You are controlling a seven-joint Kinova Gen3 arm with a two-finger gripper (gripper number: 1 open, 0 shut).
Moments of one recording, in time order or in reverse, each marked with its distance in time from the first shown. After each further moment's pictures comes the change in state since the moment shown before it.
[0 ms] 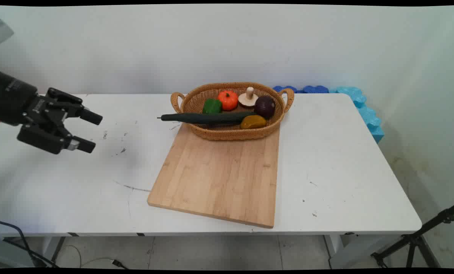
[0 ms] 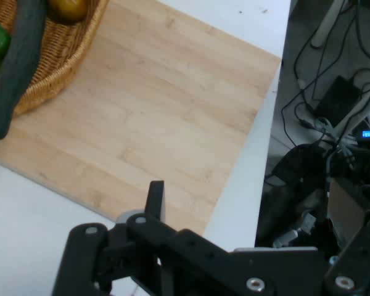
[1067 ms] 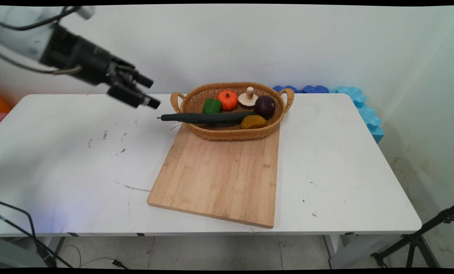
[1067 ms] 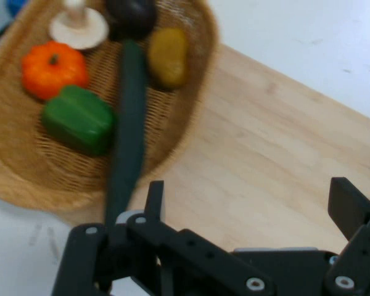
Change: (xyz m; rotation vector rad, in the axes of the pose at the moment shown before) arm 0.105 -0.051 0.077 0.157 -0.013 -0.021
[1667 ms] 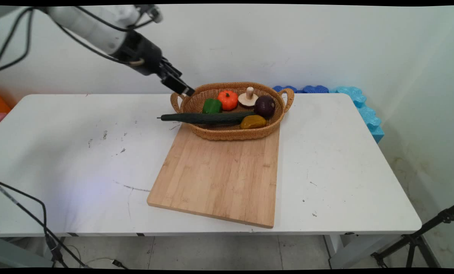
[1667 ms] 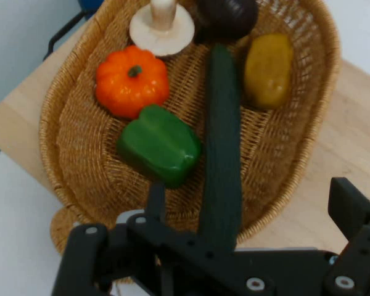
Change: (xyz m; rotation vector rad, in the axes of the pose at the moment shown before) arm 0.056 -0.049 0.100 0.123 -0.091 -0.042
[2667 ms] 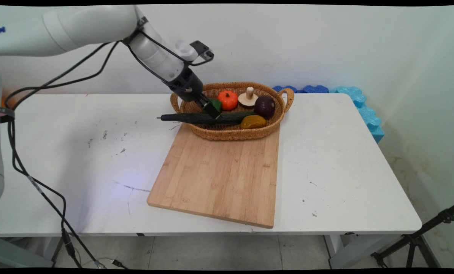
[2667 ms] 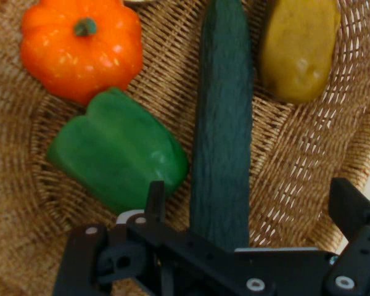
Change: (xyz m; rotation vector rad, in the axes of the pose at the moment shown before) arm 0.023 0.000 0.140 -0.037 -0.171 -0.094
